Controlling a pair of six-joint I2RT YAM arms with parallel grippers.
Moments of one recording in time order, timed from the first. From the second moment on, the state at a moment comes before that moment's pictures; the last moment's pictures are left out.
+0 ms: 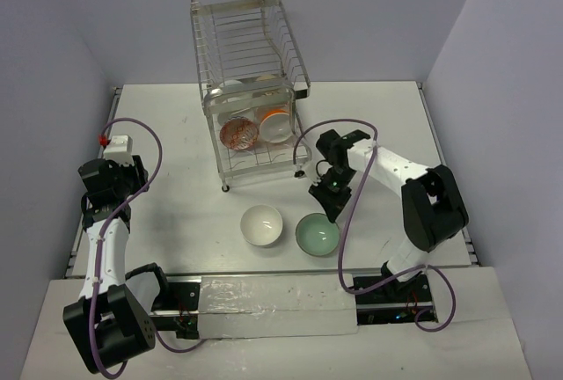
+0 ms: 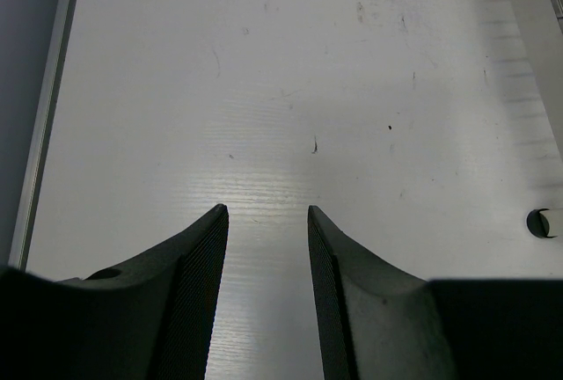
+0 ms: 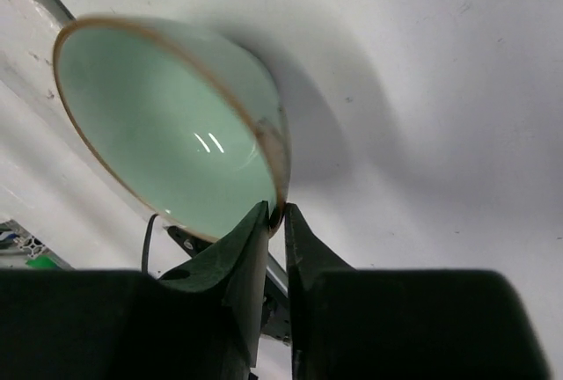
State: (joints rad) left arm 0.37 0.92 0.53 -0.10 0.30 0.14; right arm 0.48 1.66 1.15 -1.14 -0.39 -0.50
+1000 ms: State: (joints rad) left arm 0.37 0.92 0.53 -0.10 0.31 0.14; right arm 0.47 1.55 1.02 -1.00 -0.38 -0.35
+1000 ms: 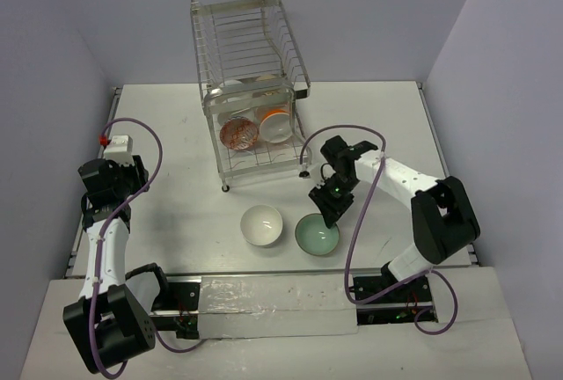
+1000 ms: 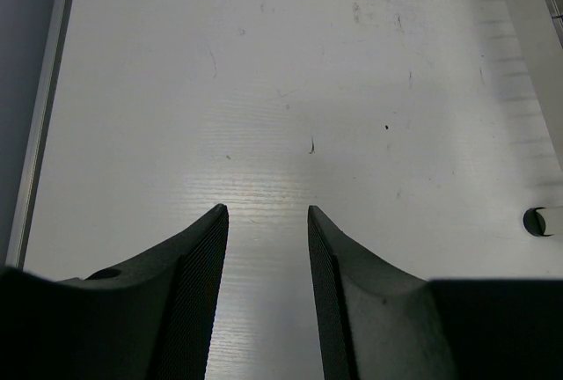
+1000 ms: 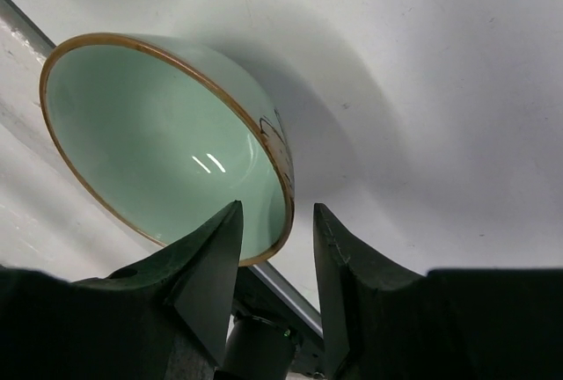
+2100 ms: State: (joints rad) left arm 0.37 0.87 0.53 -0.17 0.47 0.20; right arm 0.42 1.59 1.01 -1.00 -0.40 -0.38
